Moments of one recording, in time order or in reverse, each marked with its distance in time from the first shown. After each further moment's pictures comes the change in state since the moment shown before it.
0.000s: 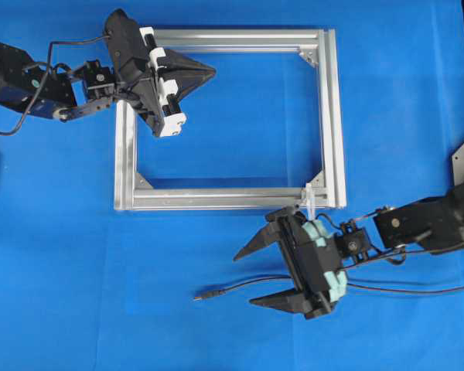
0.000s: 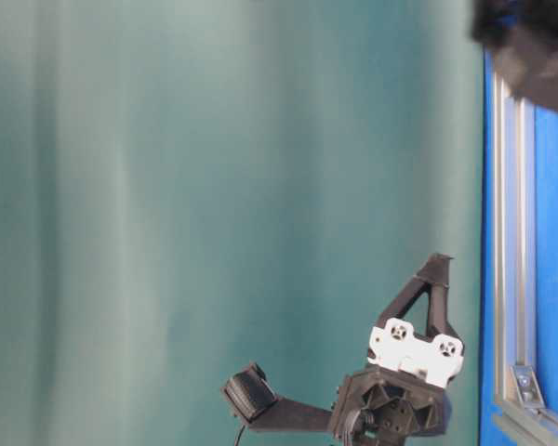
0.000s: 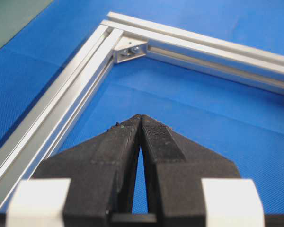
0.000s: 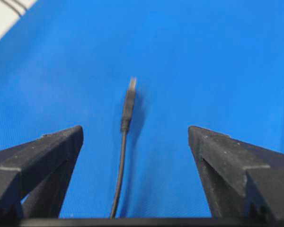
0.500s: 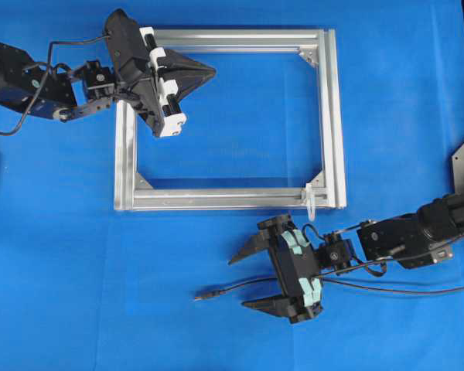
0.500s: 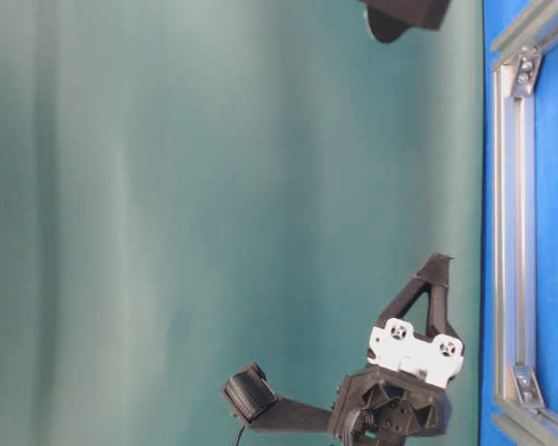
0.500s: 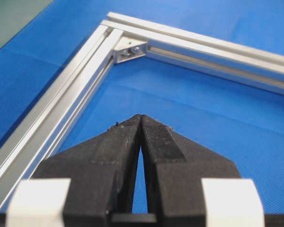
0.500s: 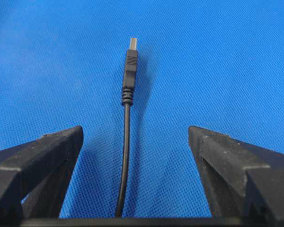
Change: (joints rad) left arm -0.002 0.000 0.000 -0.002 0.000 0.000; right arm 0.026 0.126 -0.052 0.086 -0.014 0.000
